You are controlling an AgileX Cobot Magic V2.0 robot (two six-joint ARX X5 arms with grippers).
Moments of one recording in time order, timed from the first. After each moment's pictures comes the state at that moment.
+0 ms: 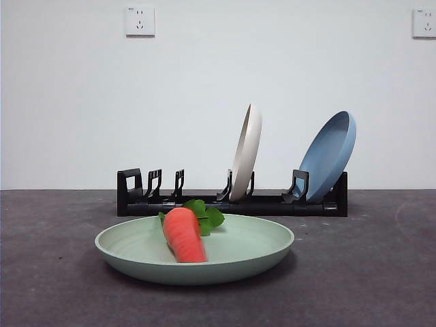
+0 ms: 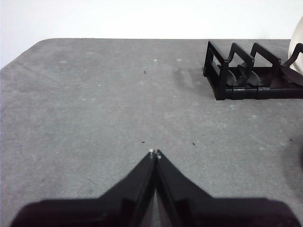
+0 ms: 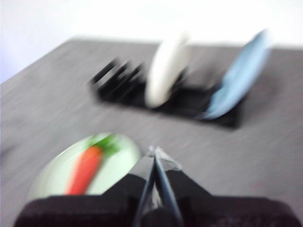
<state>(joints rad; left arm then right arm) 0.05 0.01 0.04 -0.24 0.03 -0.02 0.22 0.41 0.71 -0.57 -0.21 0.03</state>
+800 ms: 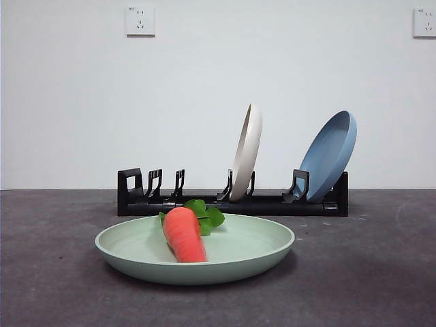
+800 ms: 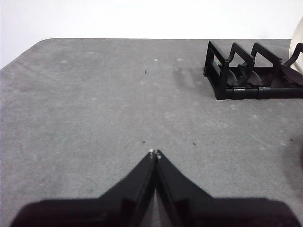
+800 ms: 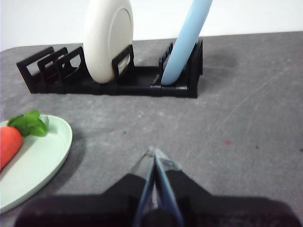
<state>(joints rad) 0.05 0.01 0.04 -0.24 0.03 -0.02 0.12 0.01 0.03 -0.21 -0.18 0.05</state>
